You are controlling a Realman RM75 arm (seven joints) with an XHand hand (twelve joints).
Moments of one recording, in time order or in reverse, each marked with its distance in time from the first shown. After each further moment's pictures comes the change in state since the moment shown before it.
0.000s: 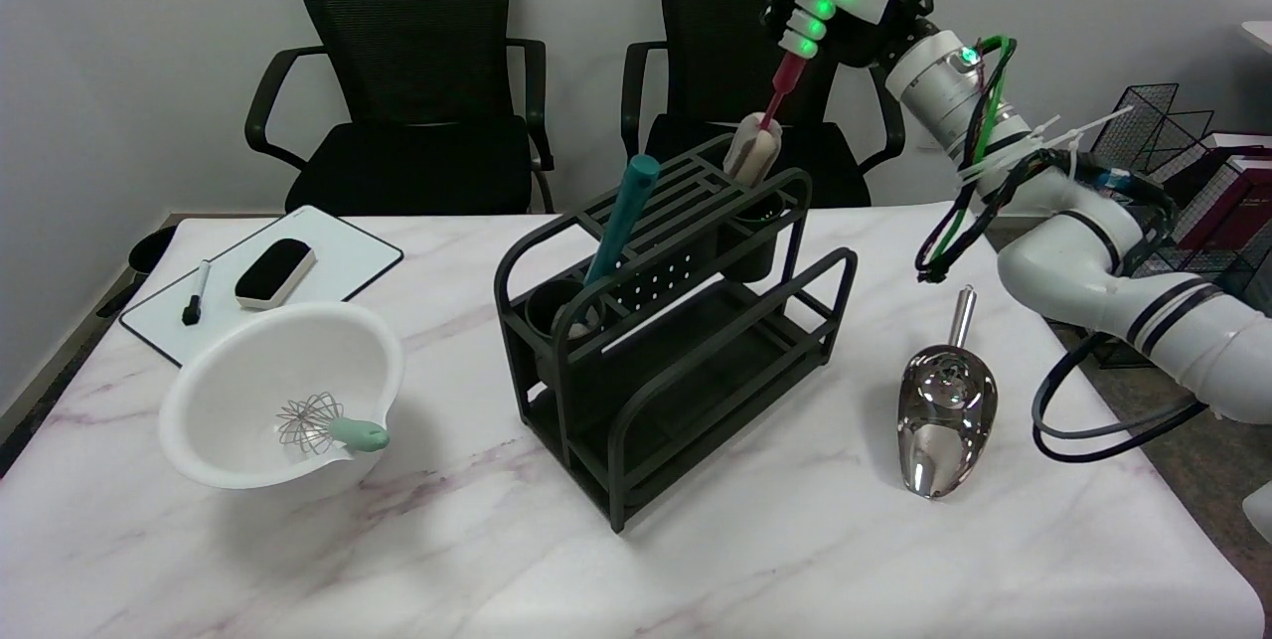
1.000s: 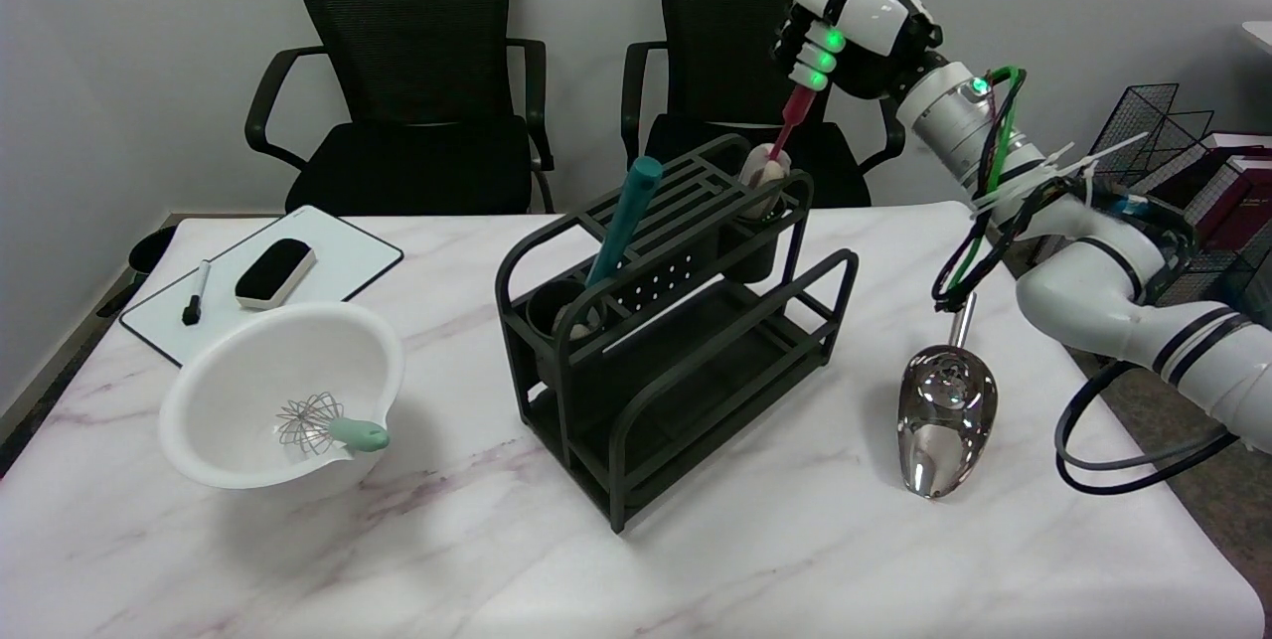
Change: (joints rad) arm -0.121 0.029 0.068 0.075 -0.007 -0.034 0.024
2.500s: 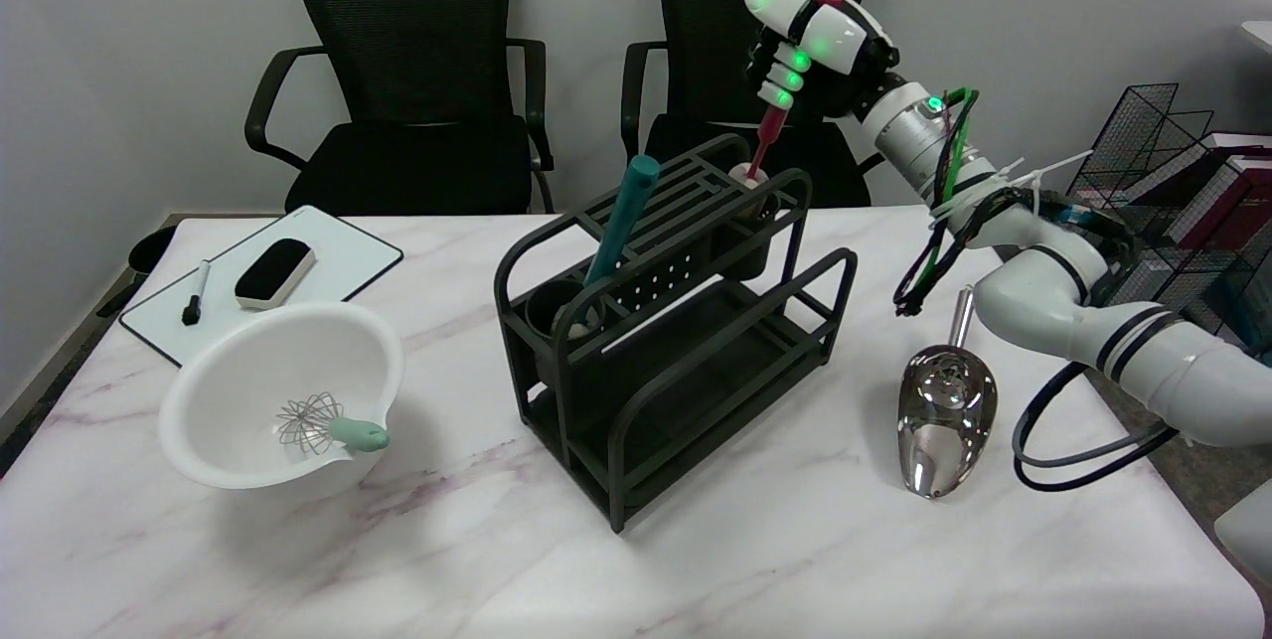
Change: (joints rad) arm 0.090 -0.093 -0.084 -0.139 -0.007 0.004 -0.002
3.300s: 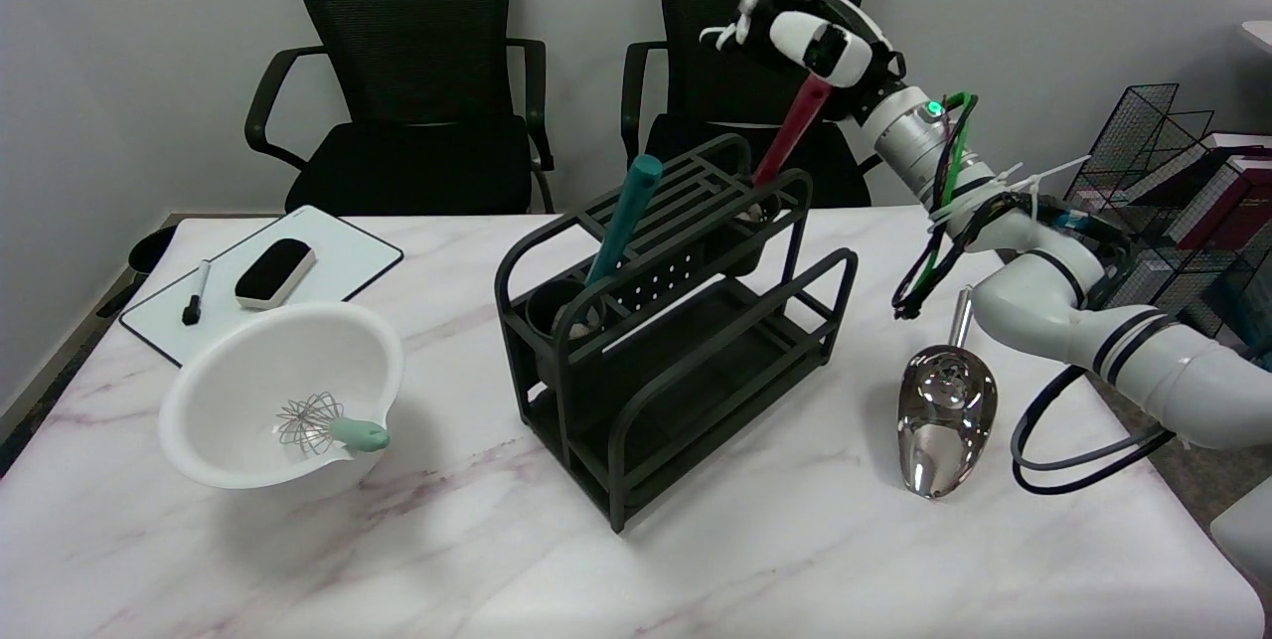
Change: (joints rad) arm 0.001 -0.008 -0.005 -0.022 0.003 0.026 0.004
